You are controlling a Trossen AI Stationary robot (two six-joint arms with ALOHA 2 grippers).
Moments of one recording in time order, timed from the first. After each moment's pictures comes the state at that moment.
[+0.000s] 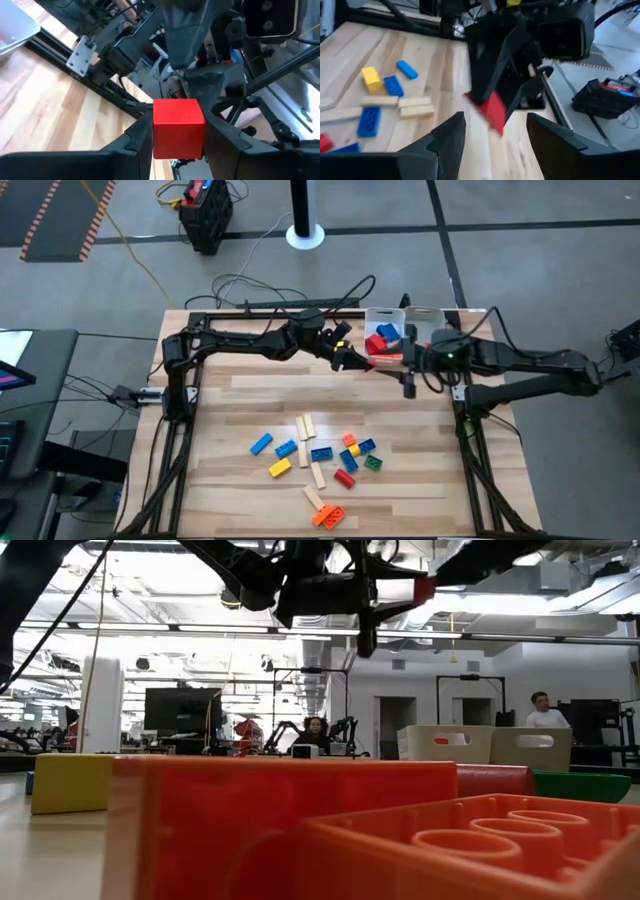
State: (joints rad) left arm 0.29 1.93 1.41 0.51 0.63 -0.84; right arm -0.10 0.88 0.85 -0.34 0.08 -0.25
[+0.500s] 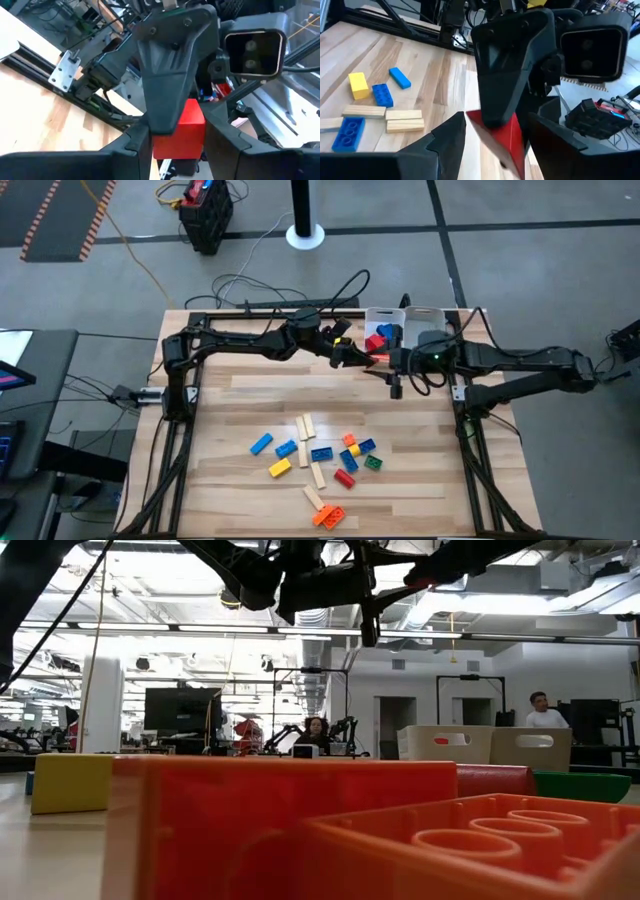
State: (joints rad) left arm 0.29 1.93 1.41 0.62 0.63 -0.89; right arm -0.10 1.00 0.85 -0.18 0.07 -0.34
